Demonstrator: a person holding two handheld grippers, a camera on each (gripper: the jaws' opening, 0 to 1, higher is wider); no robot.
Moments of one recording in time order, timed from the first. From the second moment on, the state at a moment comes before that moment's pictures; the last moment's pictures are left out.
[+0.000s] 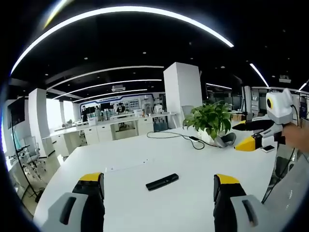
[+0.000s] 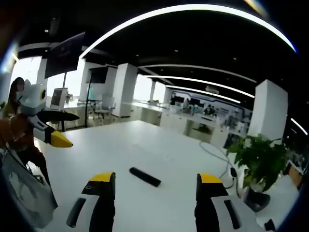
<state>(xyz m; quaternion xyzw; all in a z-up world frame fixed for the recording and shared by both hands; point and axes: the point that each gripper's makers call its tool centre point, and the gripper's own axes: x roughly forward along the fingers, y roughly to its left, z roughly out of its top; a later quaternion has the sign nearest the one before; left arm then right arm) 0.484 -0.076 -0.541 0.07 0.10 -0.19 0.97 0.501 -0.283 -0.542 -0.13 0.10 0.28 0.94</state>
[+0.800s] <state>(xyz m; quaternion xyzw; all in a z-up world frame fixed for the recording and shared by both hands) 0.531 -0.085 -0.592 0.09 0.15 -0.23 0.96 0.552 -0.281 -0.581 -0.15 0.14 0.30 0.93</state>
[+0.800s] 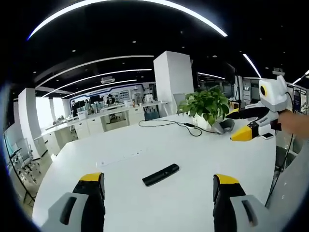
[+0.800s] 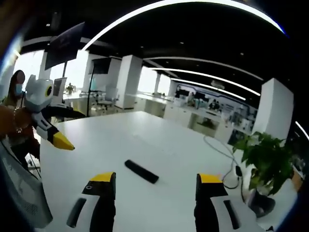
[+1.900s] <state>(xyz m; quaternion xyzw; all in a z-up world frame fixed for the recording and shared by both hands) 0.586 -0.085 -0.654 0.12 0.20 -0.28 0.93 0.593 -0.268 -0.644 -0.18 0.18 0.34 0.91</state>
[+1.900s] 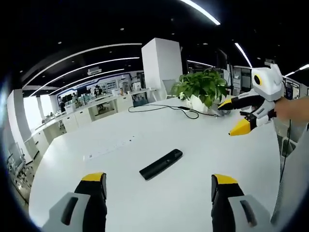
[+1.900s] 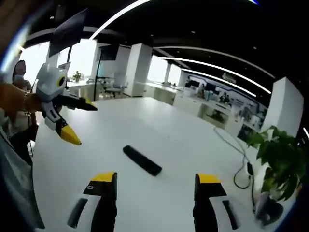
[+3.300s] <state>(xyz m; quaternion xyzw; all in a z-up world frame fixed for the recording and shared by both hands) 0.646 -0.088 -0.718 0.19 0.24 -0.37 0.88 0.641 -0.249 -0.706 -0.23 0.21 0.38 0.87</state>
